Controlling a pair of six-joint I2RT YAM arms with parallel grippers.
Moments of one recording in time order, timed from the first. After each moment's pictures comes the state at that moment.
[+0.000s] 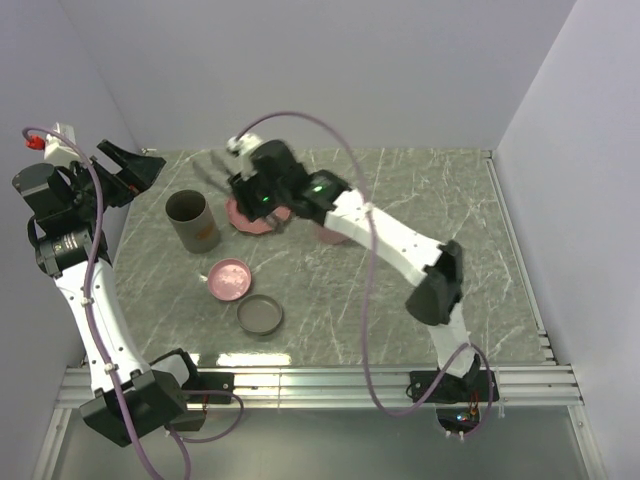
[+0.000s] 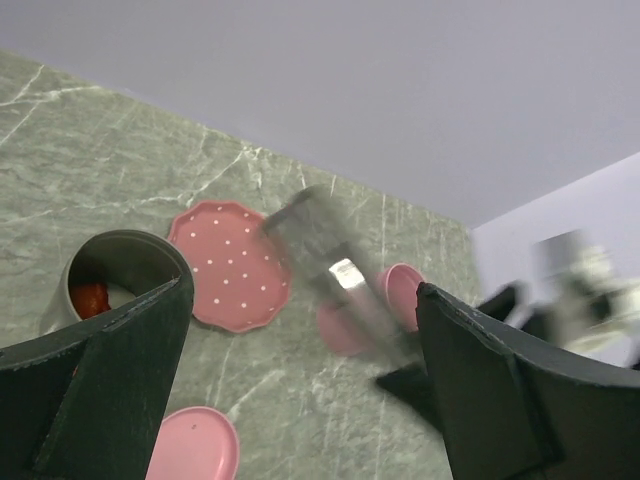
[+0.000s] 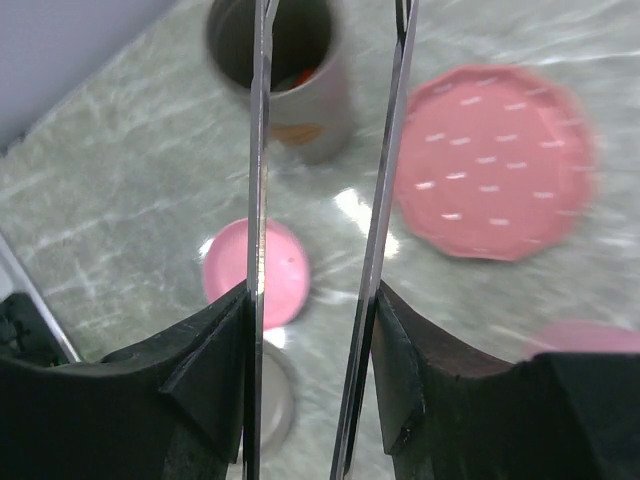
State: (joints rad) left arm 0.52 1.05 1.27 -0.37 0.74 -0.56; right arm 0.96 2.09 2.21 -0.66 -0.01 0.13
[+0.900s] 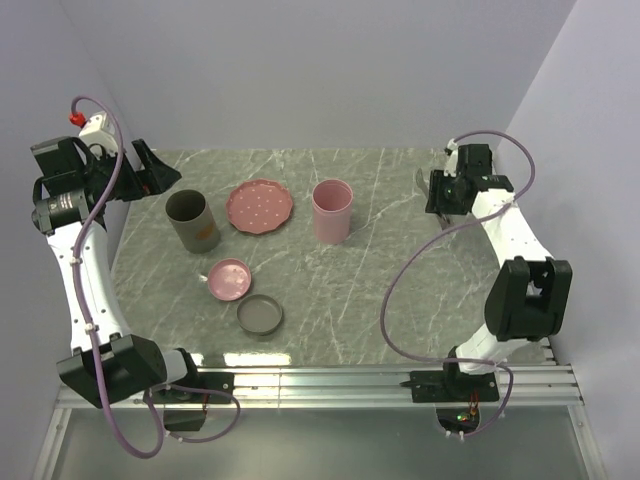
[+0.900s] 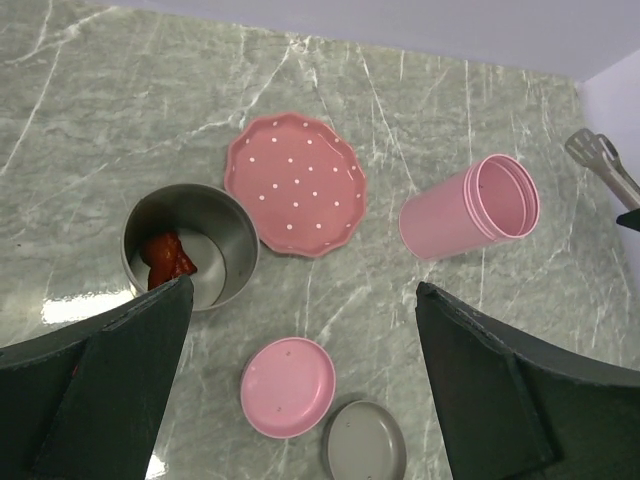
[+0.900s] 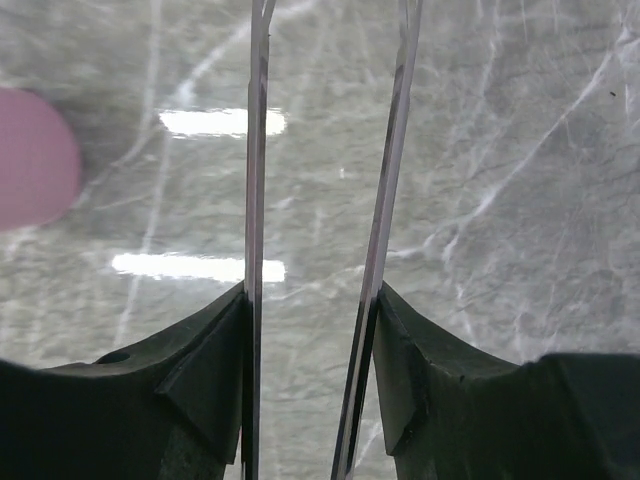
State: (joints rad) left arm 0.41 1.27 1.51 -0.75 0.71 -0.10; right arm 0.00 1.58 1.35 -0.66 -0.11 0.06
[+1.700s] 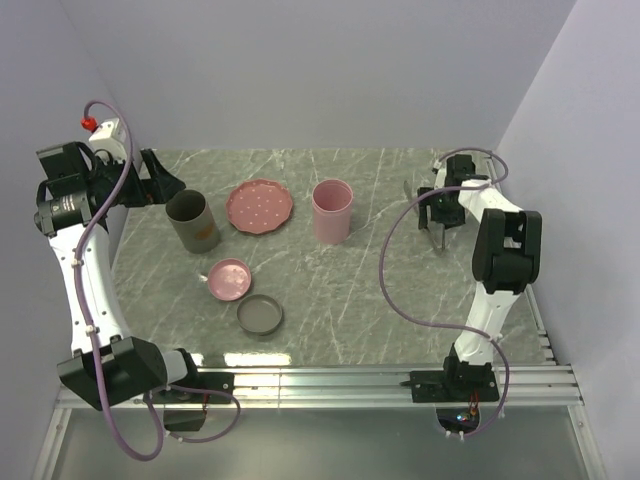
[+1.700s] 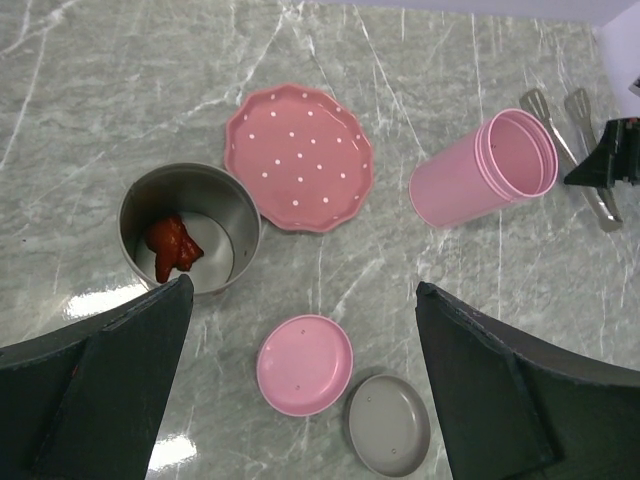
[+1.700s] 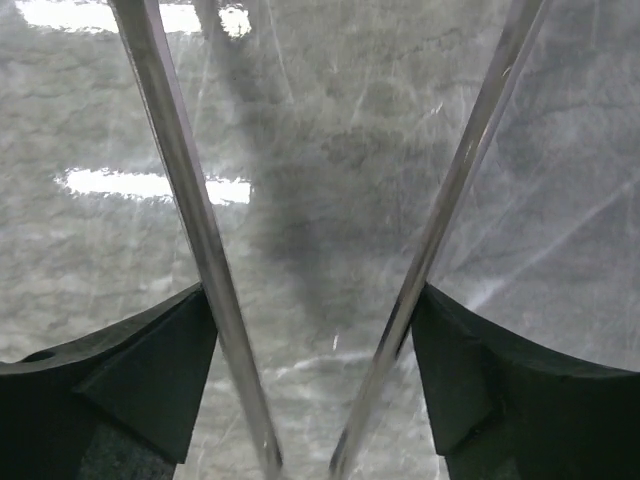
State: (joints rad) left arm 0.40 1.25 1.49 -0.80 0.73 0.02; right arm -0.07 1.98 1.44 -0.61 -0.11 -0.07
